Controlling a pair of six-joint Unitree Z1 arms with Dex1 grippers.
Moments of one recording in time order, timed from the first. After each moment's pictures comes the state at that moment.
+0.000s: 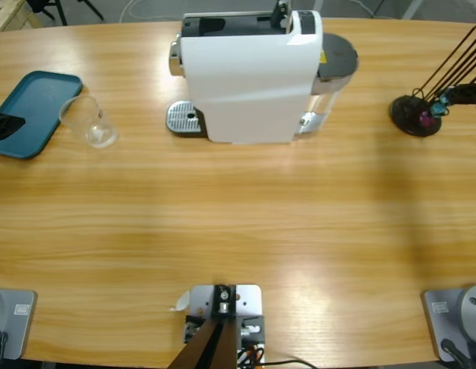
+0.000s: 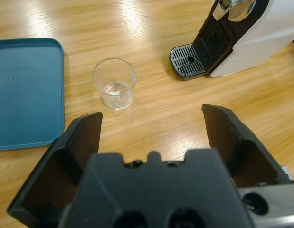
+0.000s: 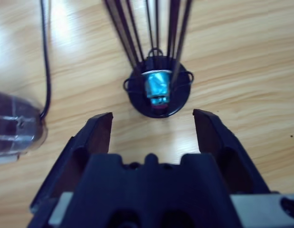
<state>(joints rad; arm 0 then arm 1) -0.64 0.96 -0.70 0.40 0.05 -0.26 0.14 1.29 -0.67 0.18 -0.19 0.36</state>
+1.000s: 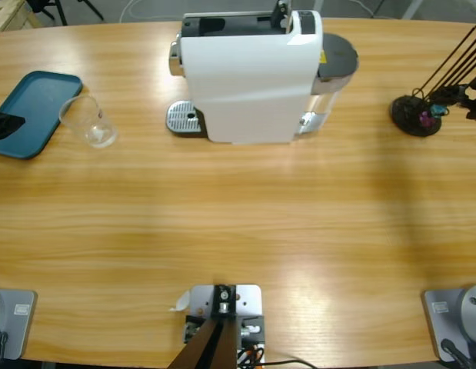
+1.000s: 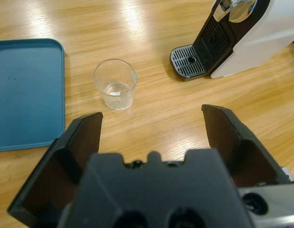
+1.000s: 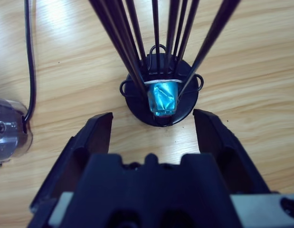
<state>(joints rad) -0.64 0.96 -0.70 0.39 0.06 -0.26 0.12 1.42 -0.67 0.09 -0.15 0.30</state>
